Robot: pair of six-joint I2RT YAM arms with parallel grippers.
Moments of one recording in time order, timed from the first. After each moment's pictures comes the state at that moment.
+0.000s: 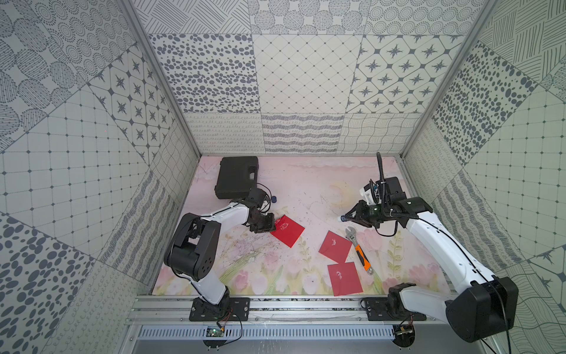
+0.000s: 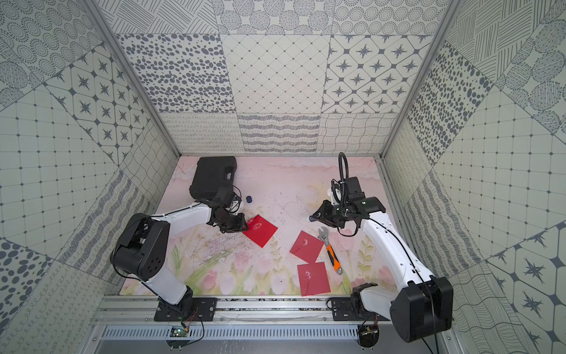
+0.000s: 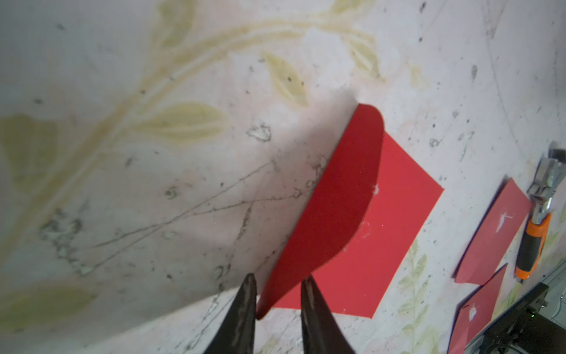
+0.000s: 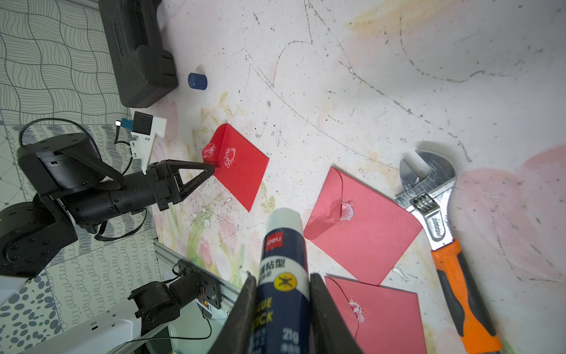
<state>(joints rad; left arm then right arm) -0.39 1.67 0.93 -0.53 0.34 -0.35 0.24 1.21 1.05 -0.88 -0.49 0.56</state>
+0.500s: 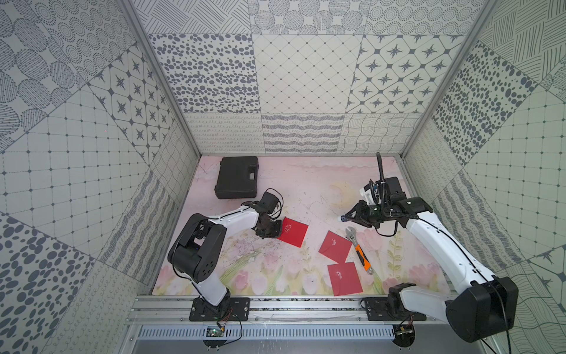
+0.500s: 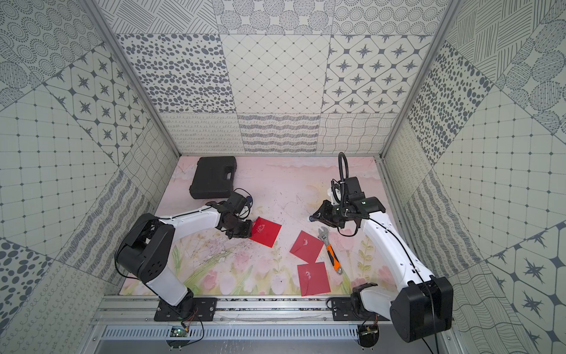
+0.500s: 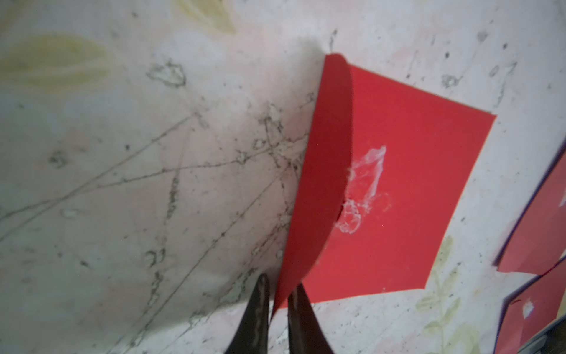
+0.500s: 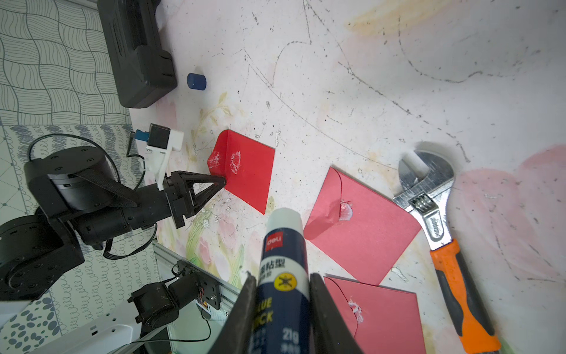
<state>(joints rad) -0.53 1.68 0.93 -0.56 0.22 -0.35 0.25 1.21 1.05 -0.88 -0.48 0.56</state>
